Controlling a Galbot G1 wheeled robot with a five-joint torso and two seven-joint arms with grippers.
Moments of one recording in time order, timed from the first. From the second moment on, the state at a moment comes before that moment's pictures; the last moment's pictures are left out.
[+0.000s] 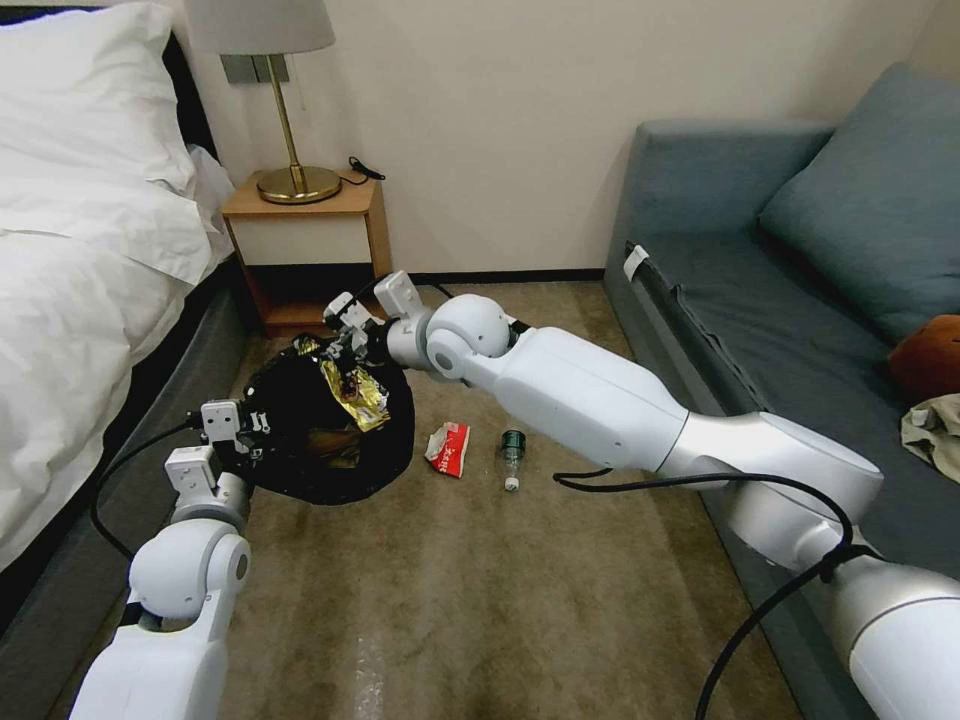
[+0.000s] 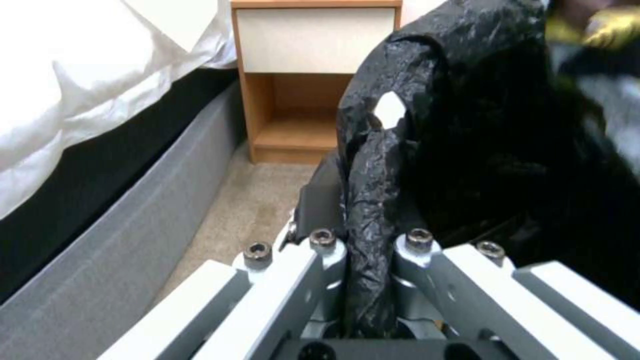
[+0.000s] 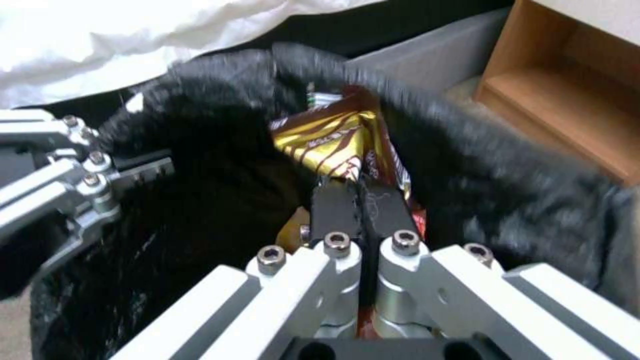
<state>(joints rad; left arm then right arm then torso) 1.23 -1.27 -0.66 -1.97 -0.31 0.38 -0.16 0.02 1.41 -0.69 1.25 0.96 -0.52 -0.17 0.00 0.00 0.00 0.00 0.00</state>
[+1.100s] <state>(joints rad) 1.26 -1.27 -0.71 -2.00 -0.33 0.39 -0.17 -0.02 1.39 -0.70 1.31 0.99 -0.52 -0.14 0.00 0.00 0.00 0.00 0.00</state>
